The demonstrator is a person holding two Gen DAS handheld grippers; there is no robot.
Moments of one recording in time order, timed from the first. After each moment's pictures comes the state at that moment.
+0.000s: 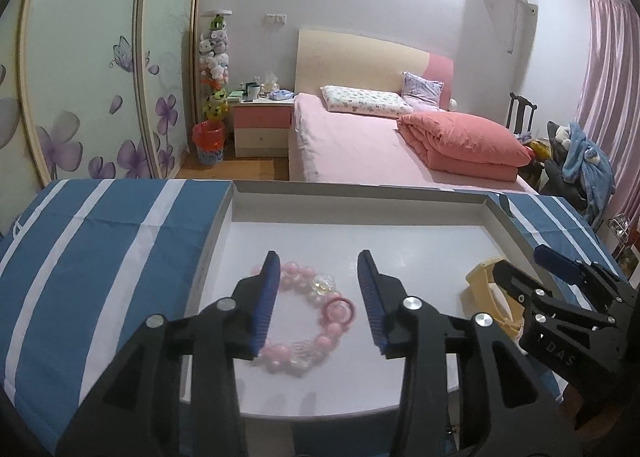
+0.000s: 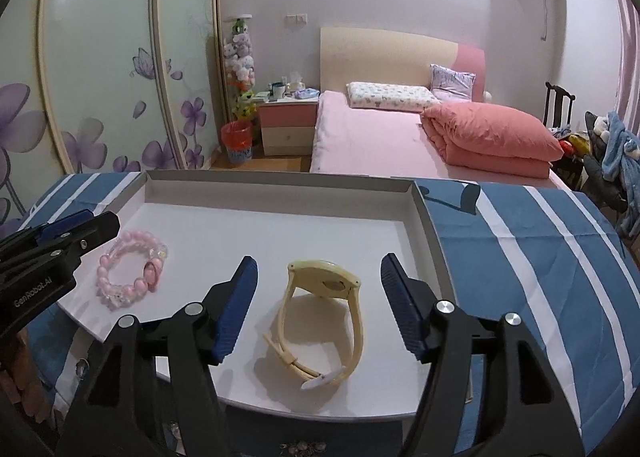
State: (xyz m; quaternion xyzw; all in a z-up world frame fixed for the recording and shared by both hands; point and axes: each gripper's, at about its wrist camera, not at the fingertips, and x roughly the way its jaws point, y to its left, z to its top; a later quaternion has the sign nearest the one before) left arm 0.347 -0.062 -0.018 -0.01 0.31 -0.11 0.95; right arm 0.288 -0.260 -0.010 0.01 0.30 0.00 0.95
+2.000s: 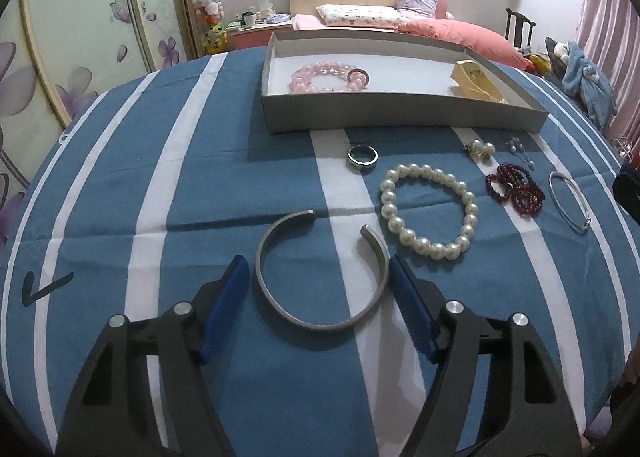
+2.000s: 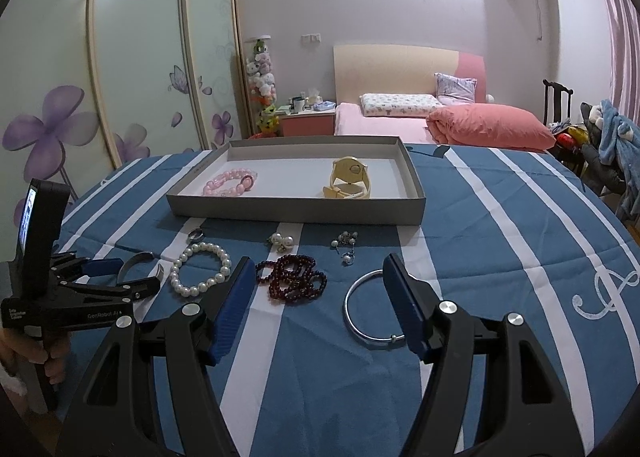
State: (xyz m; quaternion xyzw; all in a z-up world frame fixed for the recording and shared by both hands) left arm 0.201 -0.002 -0.065 0.06 0.44 -0.10 0.89; right arm 0.107 -0.246 -0.010 0.04 0.27 0.03 0.96
